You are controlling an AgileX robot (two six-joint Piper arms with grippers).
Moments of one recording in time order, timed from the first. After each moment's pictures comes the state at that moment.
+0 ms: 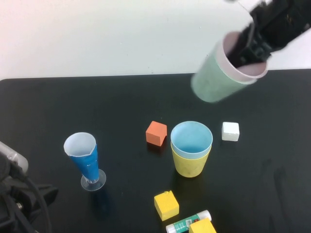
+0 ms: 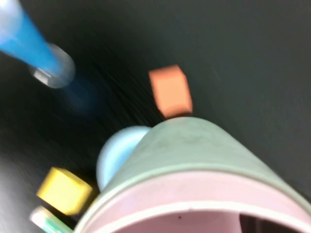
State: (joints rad) right arm 0.33 1.80 -1.91 0.42 1.29 -0.62; left arm -0.55 0.68 -0.68 0.03 0.74 -0.04
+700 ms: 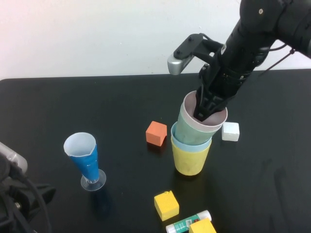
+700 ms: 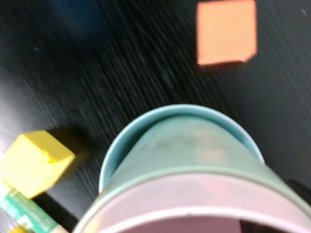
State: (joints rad) right arm 0.47 2.03 -1.92 0.27 1.30 -0.62; left arm -0.55 0.68 -0.68 0.06 0.75 -0.04
